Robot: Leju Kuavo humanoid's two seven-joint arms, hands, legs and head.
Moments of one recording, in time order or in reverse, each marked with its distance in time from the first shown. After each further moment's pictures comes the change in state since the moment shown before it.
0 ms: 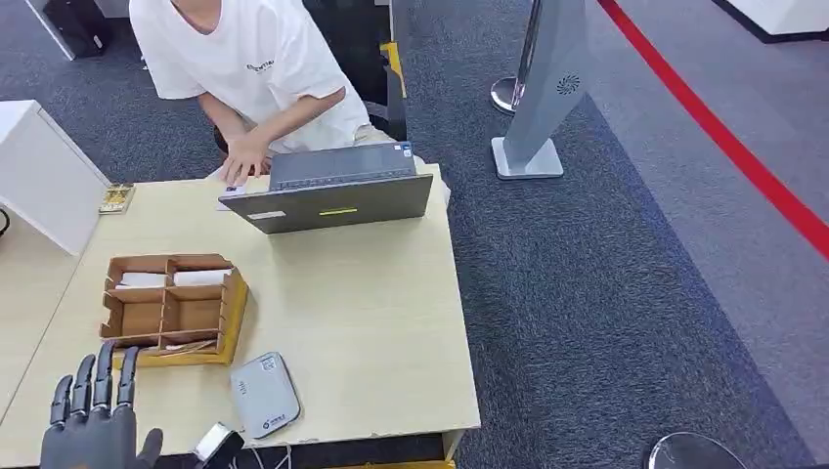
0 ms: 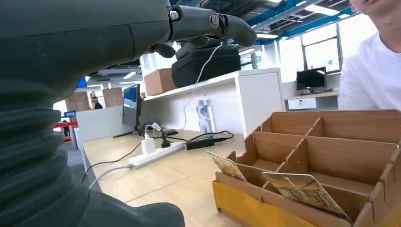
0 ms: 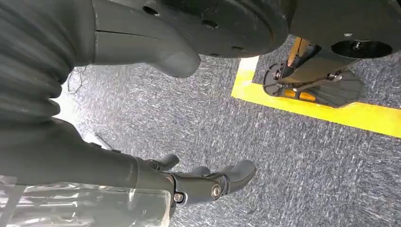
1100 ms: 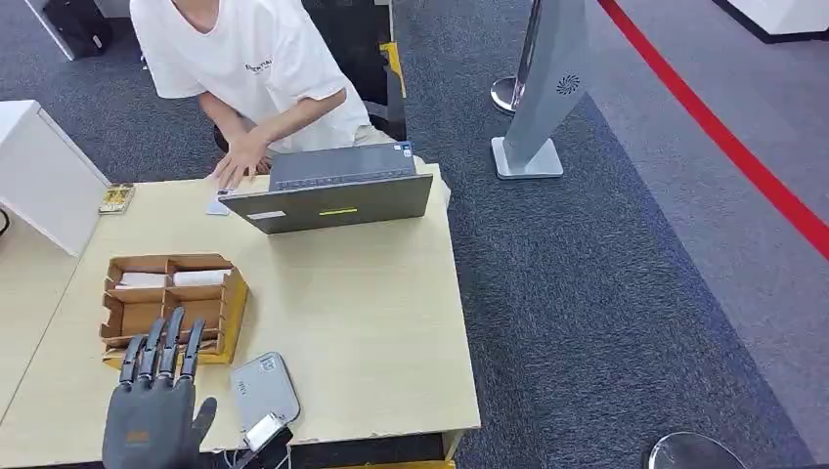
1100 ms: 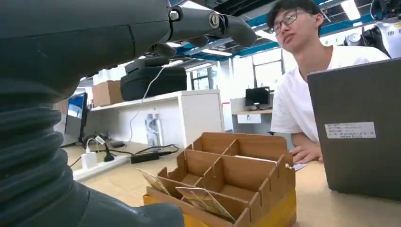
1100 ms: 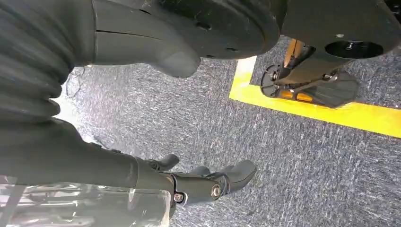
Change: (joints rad) left arm -0.091 0.106 -0.241 0.027 0.000 -0.021 0.058; right arm -0.006 0.002 0.000 0.001 -0.018 0.000 0.001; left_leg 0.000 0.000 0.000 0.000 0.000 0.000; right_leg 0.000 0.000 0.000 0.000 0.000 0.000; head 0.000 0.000
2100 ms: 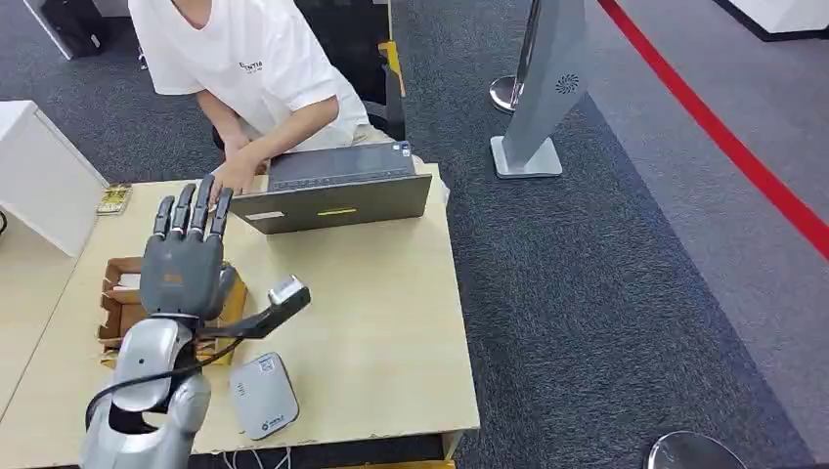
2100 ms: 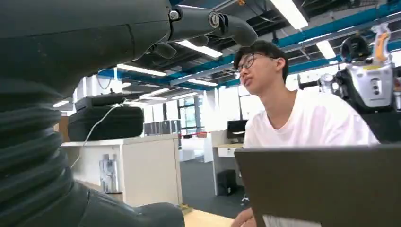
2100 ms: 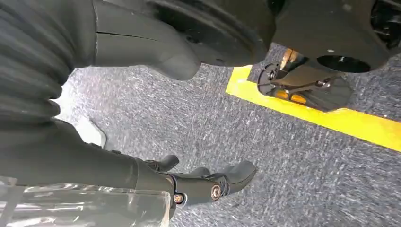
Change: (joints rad) left arm -0.526 -0.011 -0.067 0.296 -0.010 -0.125 0.027; right arm -0.008 0.000 0.058 0.010 0.029 0.021 -0.003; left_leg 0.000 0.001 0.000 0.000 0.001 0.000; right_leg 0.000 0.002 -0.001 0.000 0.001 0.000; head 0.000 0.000
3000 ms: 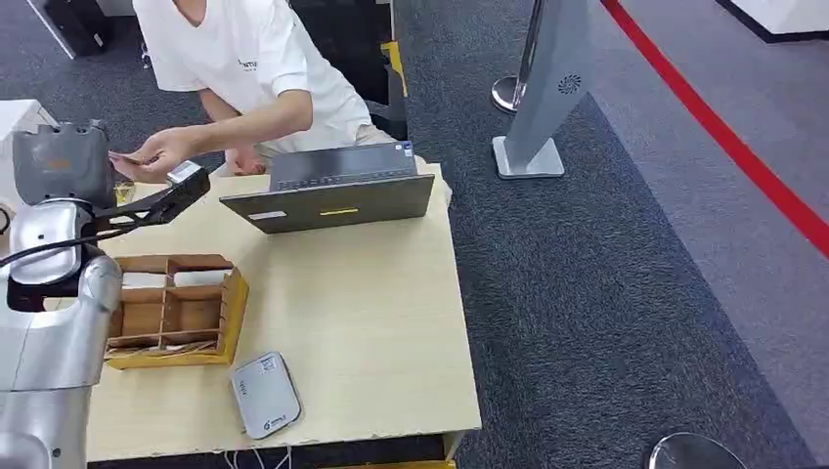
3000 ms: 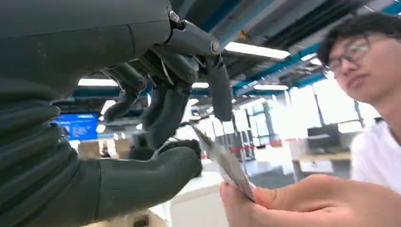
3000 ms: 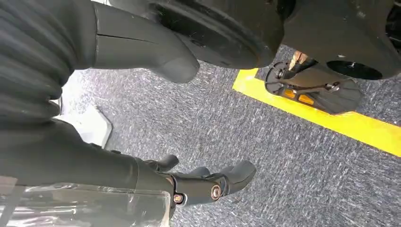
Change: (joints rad) left arm -0.515 0.151 0.126 0.374 0.002 -0.159 0.131; right arm -0.009 0.001 0.017 0.000 0.064 0.033 0.014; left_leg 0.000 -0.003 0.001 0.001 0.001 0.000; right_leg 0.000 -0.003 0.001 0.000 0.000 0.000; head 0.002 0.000
